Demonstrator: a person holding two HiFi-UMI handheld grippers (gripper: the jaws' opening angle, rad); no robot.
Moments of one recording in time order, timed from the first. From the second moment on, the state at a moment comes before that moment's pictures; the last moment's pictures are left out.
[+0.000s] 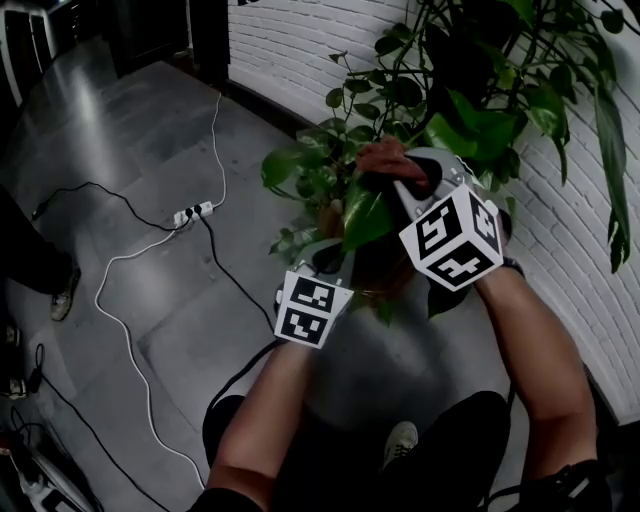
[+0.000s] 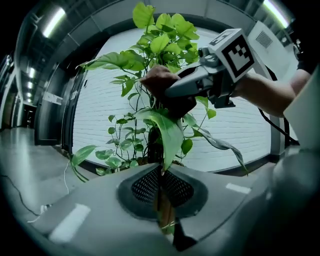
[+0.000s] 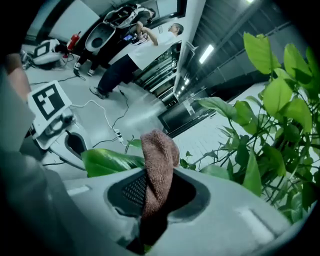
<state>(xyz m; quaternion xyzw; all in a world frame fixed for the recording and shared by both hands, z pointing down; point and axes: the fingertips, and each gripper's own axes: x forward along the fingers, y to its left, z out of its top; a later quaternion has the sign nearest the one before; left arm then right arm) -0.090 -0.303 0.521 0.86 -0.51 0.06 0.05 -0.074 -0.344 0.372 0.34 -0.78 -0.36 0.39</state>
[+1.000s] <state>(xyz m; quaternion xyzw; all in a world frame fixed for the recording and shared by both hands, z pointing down) -0.077 -0.300 0.524 0.86 -0.50 0.08 0.05 -0.084 -0.338 0.449 0.28 -0.77 -0.36 0.44</state>
